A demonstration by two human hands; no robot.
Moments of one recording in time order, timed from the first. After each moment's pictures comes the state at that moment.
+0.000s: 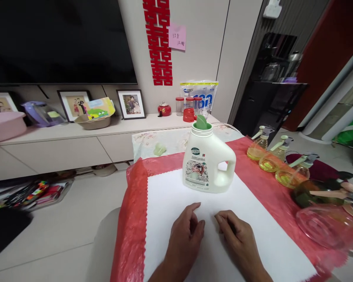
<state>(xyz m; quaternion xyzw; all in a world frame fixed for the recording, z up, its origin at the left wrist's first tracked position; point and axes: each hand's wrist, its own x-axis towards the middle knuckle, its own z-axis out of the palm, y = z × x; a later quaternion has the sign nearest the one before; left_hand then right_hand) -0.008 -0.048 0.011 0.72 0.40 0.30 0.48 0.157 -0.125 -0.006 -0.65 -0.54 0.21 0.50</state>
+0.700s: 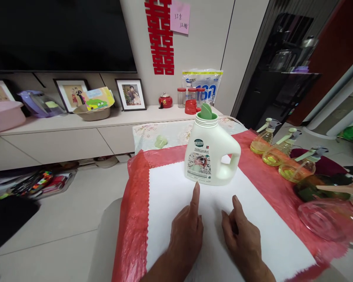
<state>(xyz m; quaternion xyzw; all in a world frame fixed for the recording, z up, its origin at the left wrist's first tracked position) -0.009 -0.055 0.001 0.83 0.39 0.26 0.29 0.143 -0.133 -0.017 -0.68 -0.59 -0.20 0.39</state>
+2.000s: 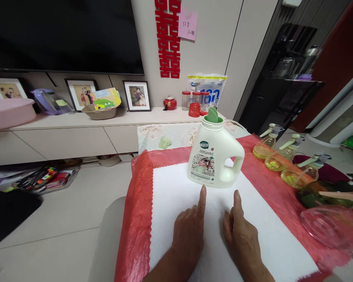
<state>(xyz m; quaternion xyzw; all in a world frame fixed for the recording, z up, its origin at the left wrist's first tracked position) -0.004 -0.054 -0.009 0.89 0.41 0.15 0.14 0.142 -0.132 -0.020 -0.75 -0.57 -0.19 0.27</state>
